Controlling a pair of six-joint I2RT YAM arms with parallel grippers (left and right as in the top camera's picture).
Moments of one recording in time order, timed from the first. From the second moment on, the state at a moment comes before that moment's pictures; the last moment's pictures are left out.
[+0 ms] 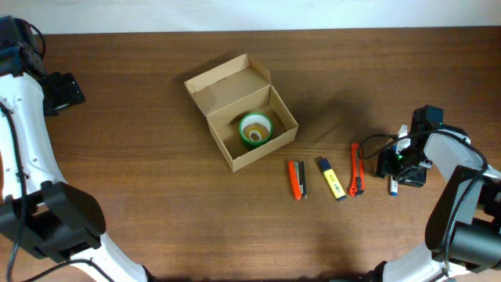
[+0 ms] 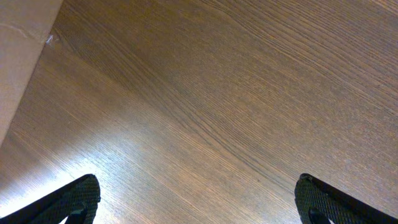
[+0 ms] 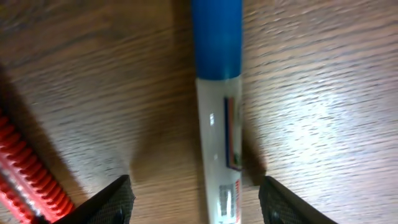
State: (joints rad) left arm 0.37 1.96 2.03 -1.30 -0.26 -0.12; right arm -0.33 1.81 1.05 -0.82 -0.01 -0.04
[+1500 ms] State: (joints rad) left arm 0.37 1.96 2.03 -1.30 -0.26 -0.12; right arm -0.31 1.78 1.50 -1.08 -0.14 -0.11
